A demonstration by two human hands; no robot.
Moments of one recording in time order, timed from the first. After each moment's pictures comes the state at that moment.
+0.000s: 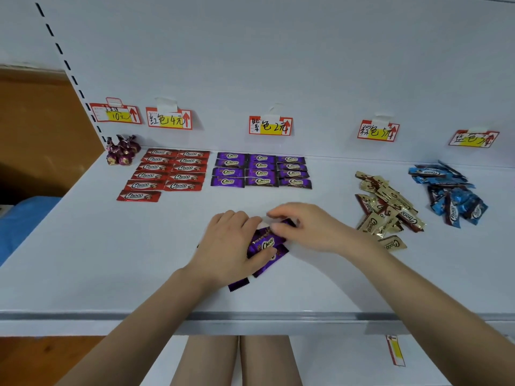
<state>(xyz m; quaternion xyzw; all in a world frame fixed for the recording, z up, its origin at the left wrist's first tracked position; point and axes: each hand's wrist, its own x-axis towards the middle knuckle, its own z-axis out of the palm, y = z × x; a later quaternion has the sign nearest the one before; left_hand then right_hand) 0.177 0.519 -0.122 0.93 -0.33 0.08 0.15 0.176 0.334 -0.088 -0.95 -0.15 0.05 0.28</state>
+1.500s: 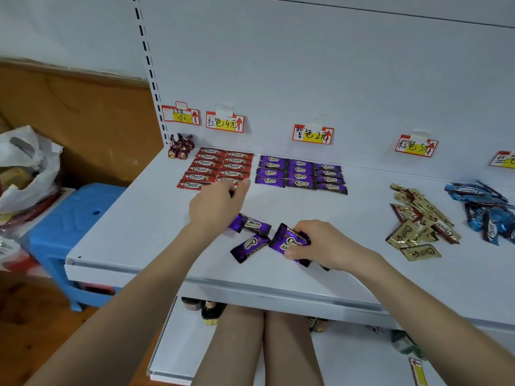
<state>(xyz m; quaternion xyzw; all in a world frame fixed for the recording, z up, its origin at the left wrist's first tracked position) 0.206 0.586 -0.092 0.95 -0.03 0.11 0.30 0.146 0.390 -0.085 -0.95 -0.09 0.16 0.27</state>
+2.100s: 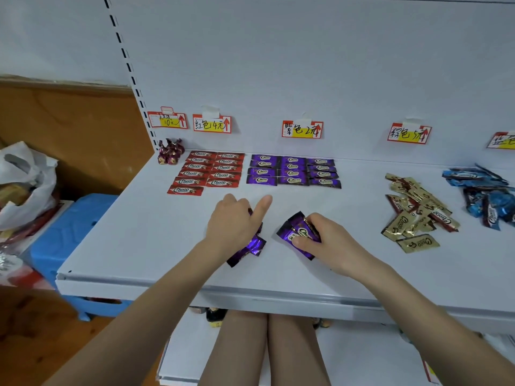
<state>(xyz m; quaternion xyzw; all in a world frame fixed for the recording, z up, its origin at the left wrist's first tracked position) 0.189 0.551 -0.104 0.96 -0.11 0.06 0.25 0.133 0.368 -0.098 -0.93 -0.04 0.06 0.36</state>
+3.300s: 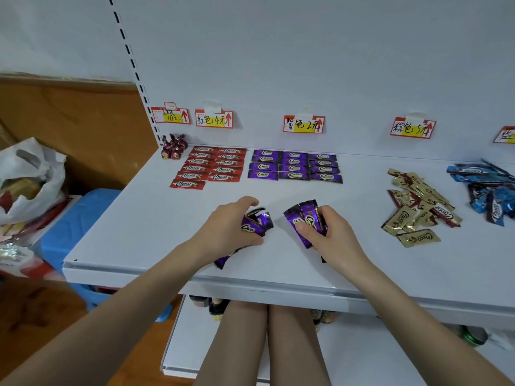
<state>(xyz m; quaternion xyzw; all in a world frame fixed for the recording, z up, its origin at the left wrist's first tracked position) 0.166 0.571 -0.092 0.94 -0.17 -0.07 0.30 0.125 0.369 -0.115 -0.86 0.01 -0.07 0.50</state>
